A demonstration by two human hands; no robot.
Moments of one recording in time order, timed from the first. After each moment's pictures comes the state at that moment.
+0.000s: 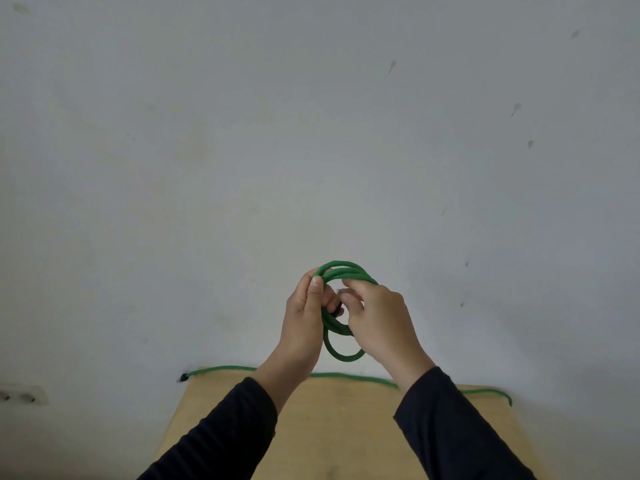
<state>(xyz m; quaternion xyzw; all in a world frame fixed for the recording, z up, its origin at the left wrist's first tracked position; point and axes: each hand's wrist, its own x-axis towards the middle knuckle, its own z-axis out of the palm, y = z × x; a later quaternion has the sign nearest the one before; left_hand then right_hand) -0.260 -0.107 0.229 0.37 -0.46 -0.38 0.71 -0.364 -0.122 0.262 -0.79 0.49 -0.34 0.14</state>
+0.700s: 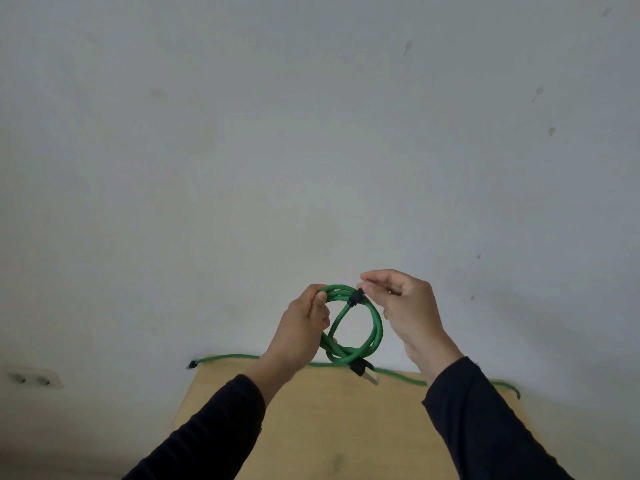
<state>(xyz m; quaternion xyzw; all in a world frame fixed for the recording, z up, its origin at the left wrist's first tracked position) -0.233 -0.106 0.202 0.54 -0.54 -0.32 0.56 -0.380 -0.139 0.252 -0.63 0.45 -0.47 0.43</state>
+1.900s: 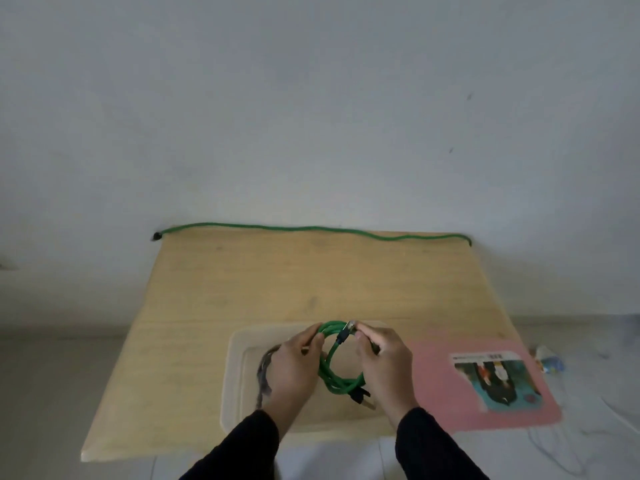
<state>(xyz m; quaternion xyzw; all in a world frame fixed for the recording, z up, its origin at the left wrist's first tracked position) -0.307 0.023 -0.007 0.73 -0.42 -0.38 0.39 -0.445 0.008 0.015 -0.61 0.63 -0.34 0.34</state>
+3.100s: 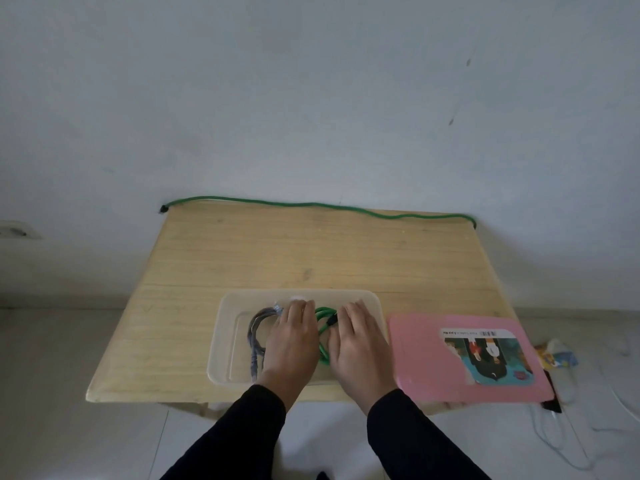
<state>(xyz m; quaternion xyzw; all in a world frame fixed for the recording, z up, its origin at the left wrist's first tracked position) -0.330 0.042 -0.037 0.69 -0.70 -0.05 0.19 -0.455 0.034 -0.006 -0.82 0.55 -0.14 0.08</state>
